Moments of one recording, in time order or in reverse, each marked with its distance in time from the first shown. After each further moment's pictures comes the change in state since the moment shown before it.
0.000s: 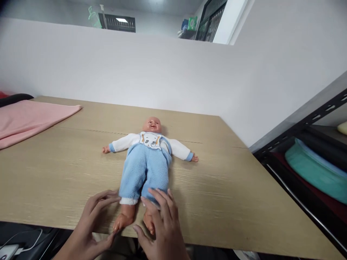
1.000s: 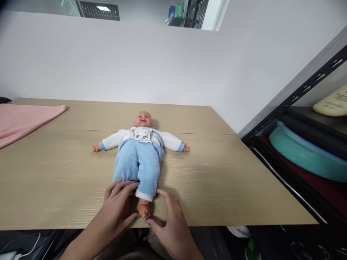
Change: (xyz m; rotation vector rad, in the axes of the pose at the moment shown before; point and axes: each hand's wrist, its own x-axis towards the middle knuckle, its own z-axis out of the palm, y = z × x) left_hand 0.049 0.036 0.046 0.012 -0.224 0.072; right_hand -0.039 0.021 -0.010 0.310 -0.060 0.606
